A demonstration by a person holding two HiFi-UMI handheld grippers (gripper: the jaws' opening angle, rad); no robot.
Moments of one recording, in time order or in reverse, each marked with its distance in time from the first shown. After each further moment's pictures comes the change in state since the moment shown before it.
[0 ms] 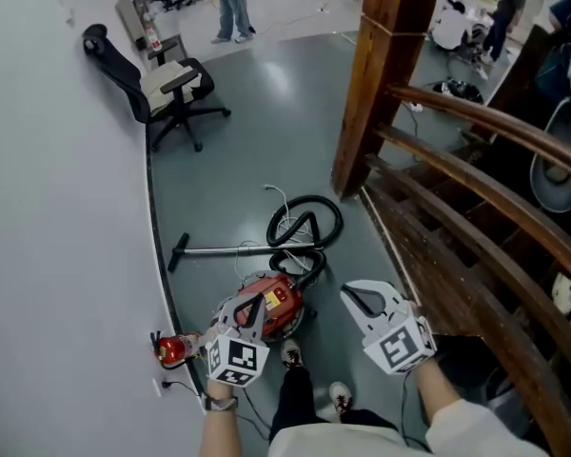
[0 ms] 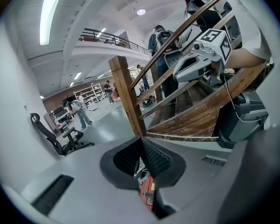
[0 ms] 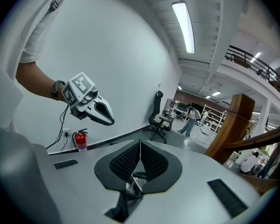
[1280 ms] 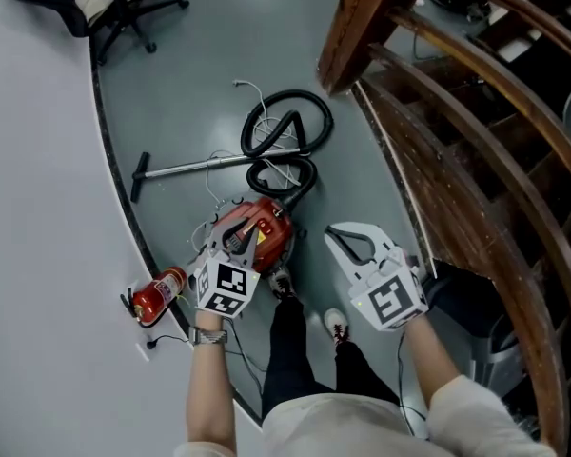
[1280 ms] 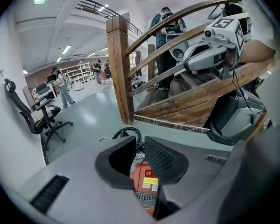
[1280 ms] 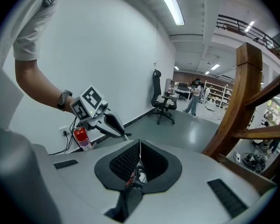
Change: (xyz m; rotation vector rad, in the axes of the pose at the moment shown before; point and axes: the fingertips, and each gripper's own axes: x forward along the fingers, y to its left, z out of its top) left arm 0.171 -0.007 -0.152 -0.102 0.160 -0.212; right arm 0.127 0.024 -0.132 0.203 0.150 0.071
